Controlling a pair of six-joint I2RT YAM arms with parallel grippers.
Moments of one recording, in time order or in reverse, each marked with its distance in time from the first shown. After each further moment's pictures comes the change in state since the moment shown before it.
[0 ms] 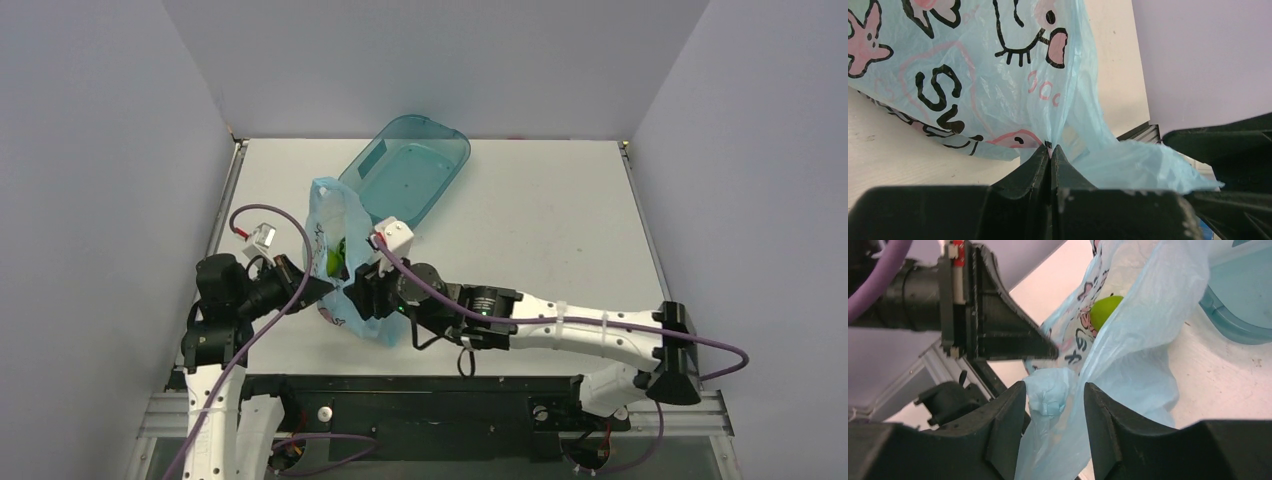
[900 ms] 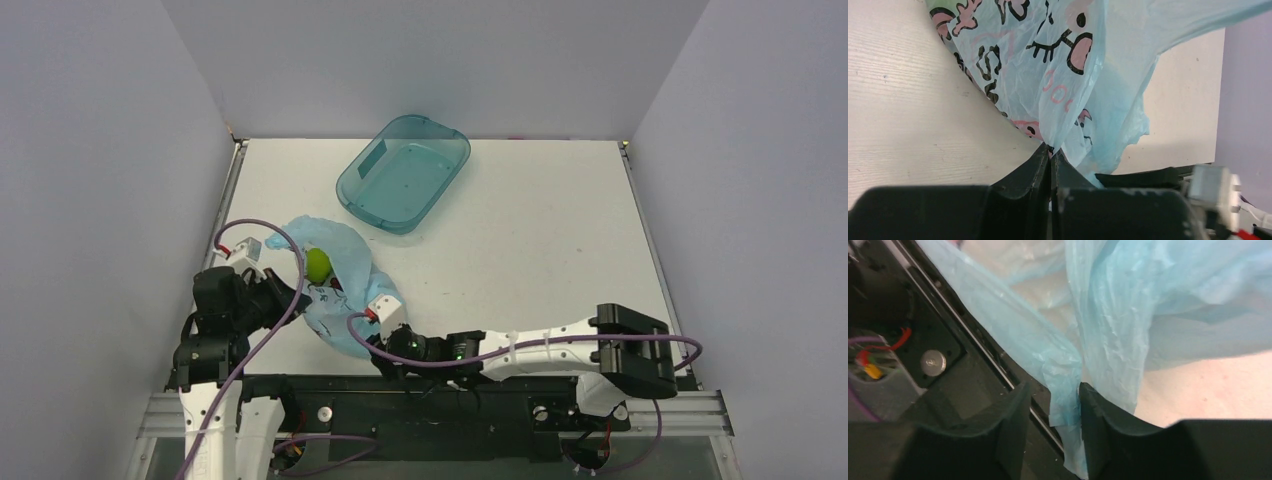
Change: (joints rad) left arm 0.000 -0.062 0.074 -0.258 -0.350 0.066; right arm 0.085 0.229 -0.320 0.139 -0.055 0.083
